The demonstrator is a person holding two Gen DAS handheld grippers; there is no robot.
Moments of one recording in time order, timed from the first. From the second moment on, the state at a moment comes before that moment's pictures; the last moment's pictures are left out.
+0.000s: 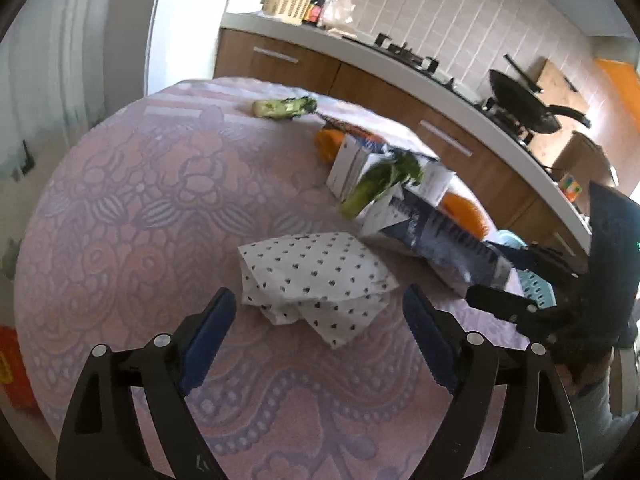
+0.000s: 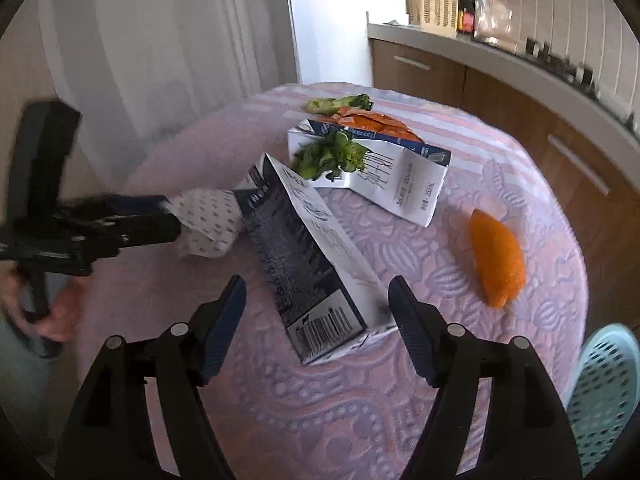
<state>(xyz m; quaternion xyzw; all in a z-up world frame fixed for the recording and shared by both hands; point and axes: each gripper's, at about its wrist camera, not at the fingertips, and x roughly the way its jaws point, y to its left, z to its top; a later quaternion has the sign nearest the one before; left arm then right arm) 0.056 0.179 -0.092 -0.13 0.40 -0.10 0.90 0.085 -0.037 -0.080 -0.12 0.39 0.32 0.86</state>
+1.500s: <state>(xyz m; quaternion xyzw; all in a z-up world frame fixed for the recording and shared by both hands) 0.084 -0.019 -0.027 -0.06 0.33 -0.23 0.92 0.050 -0.223 -0.016 0.03 0.31 0.20 0.93</state>
